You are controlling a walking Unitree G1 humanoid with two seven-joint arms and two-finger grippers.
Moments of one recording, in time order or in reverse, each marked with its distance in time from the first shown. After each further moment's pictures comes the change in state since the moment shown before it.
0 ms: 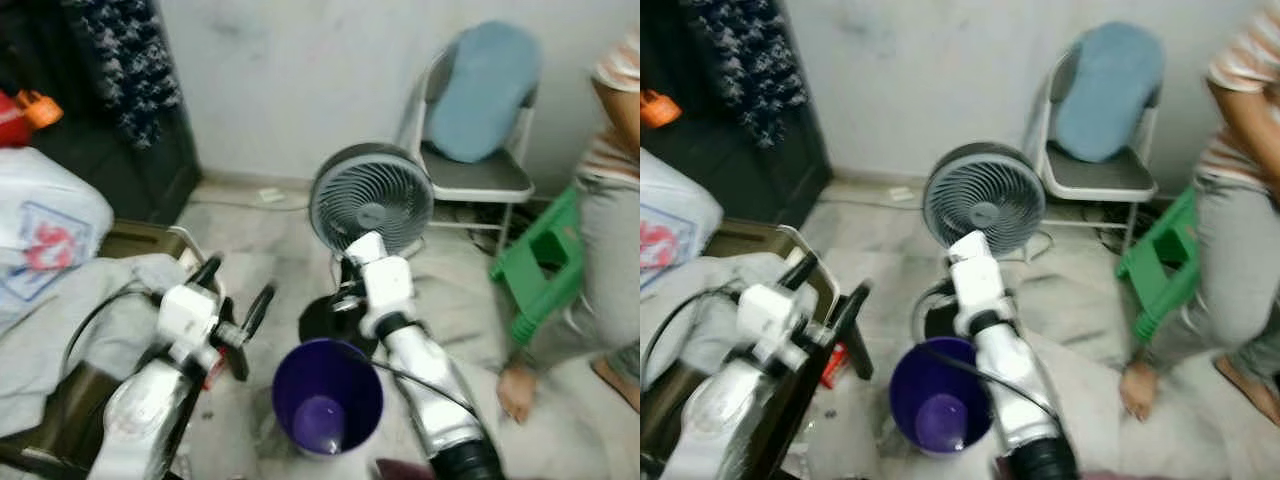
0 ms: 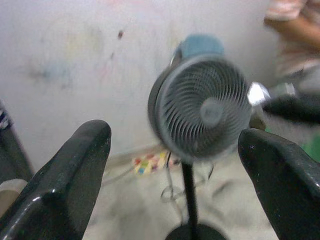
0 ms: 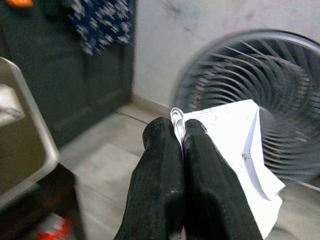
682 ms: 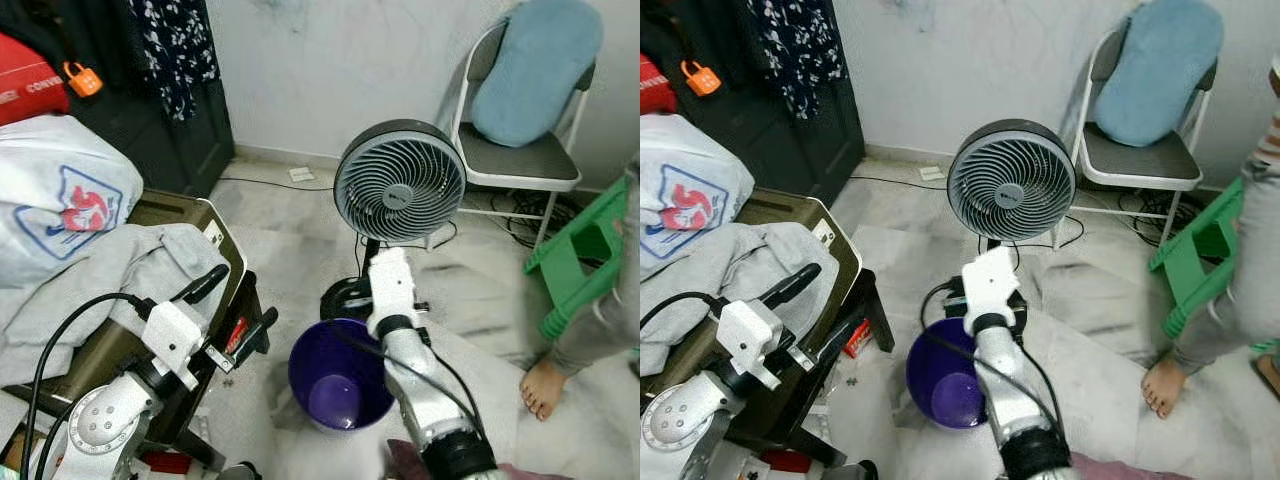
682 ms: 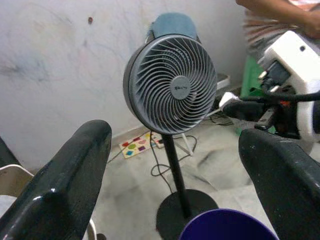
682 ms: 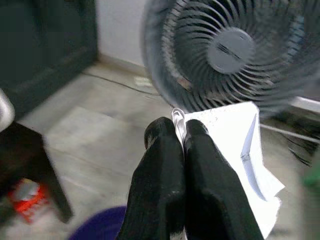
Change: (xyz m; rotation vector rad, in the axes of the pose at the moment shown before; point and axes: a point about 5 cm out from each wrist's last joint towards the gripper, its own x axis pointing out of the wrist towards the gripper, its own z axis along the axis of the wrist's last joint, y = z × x) left arm -0.019 -0.001 0.024 0.053 -0.005 -0.198; right arm 0.002 -0.016 -0.025 -0.052 0.161 -0.280
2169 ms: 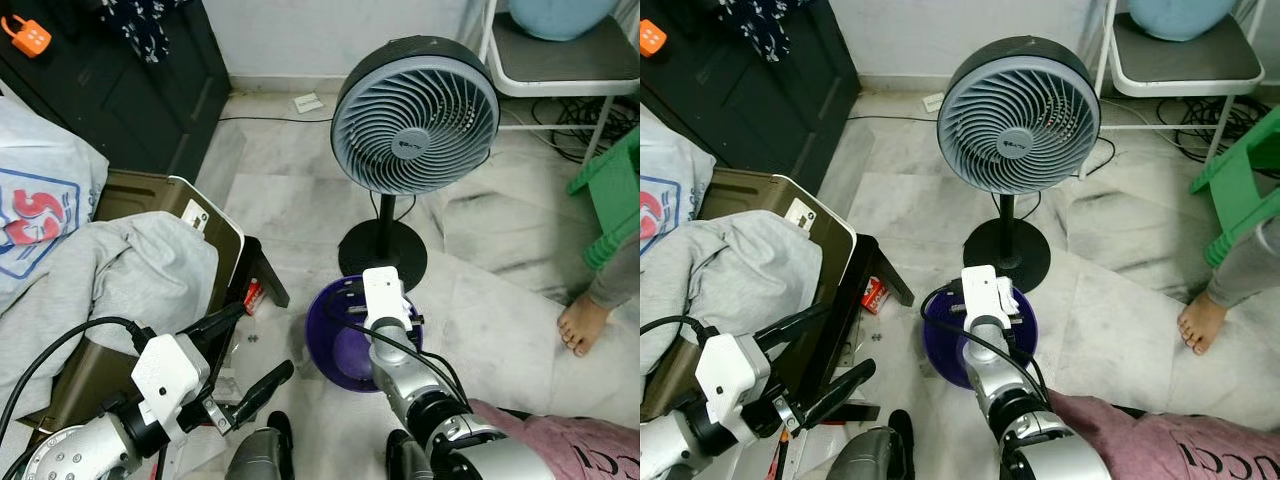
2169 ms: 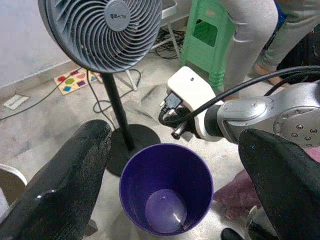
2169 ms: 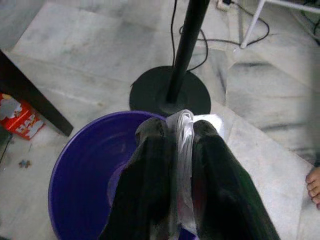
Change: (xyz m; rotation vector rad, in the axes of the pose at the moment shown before) left arm -0.030 -0.031 0.037 -0.079 0.099 -0.173; right arm 0.018 0.009 -0.026 -0.055 0.214 -0.094
